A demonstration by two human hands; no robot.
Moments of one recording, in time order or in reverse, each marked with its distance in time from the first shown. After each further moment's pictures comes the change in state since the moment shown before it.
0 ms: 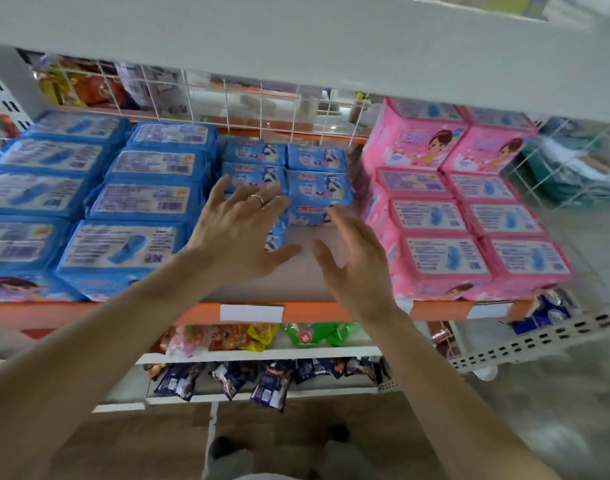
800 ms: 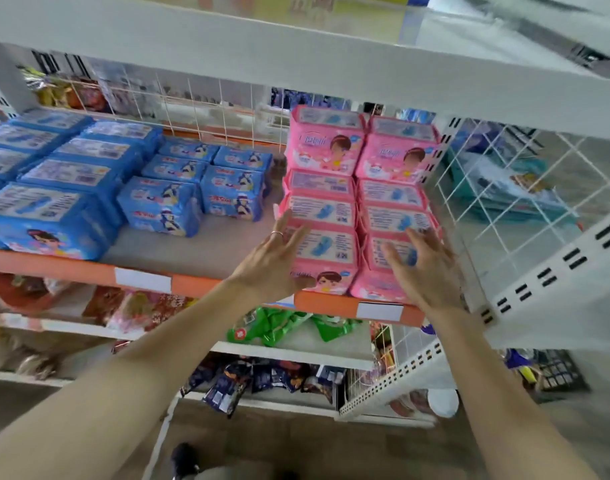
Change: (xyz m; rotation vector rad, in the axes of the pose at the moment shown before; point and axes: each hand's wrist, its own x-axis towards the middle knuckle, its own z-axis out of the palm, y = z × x) left_hand 0.055 0.236 0.057 -0.391 -0.161 -0.166; right_hand -0.016 0.219 -0.222 -0.301 -0.315 0.427
